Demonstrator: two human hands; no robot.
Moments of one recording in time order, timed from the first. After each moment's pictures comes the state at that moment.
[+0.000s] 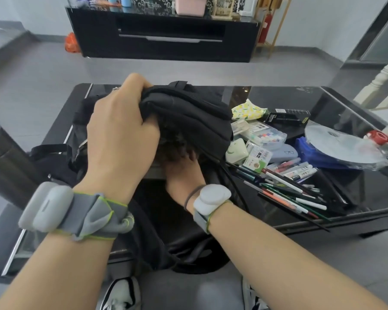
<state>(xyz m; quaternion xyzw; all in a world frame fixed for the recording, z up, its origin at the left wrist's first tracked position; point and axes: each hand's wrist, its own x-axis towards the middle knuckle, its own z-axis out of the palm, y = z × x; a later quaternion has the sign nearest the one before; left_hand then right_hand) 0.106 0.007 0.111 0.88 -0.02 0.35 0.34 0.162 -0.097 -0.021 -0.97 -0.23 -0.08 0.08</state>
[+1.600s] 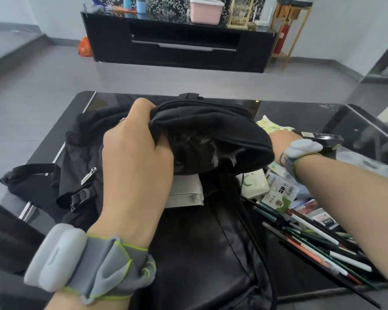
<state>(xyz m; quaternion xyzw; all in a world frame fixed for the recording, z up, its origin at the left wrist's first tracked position) 0.166 -0.007 0.086 0.86 0.08 0.35 0.36 0.398 -0.296 -0.007 -0.99 -0.02 0.03 -0.12</state>
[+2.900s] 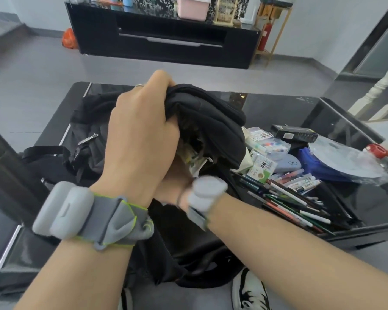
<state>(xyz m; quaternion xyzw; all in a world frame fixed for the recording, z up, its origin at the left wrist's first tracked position) 0.126 0.007 0.111 0.87 -0.05 0.36 0.33 0.165 -0.060 -0.002 -0.94 -0.19 0.08 0.27</state>
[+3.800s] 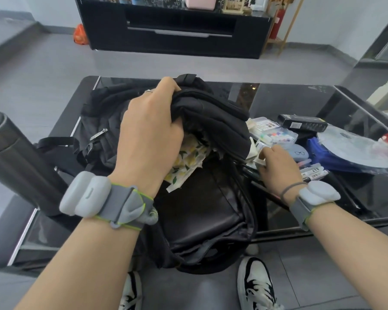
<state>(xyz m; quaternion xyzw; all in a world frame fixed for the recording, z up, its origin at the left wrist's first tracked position) 0.121 -0.005 0.094 0.89 -0.06 0.33 0.32 0.207 -0.285 -0.033 -1.00 -0.04 -0.08 0.03</state>
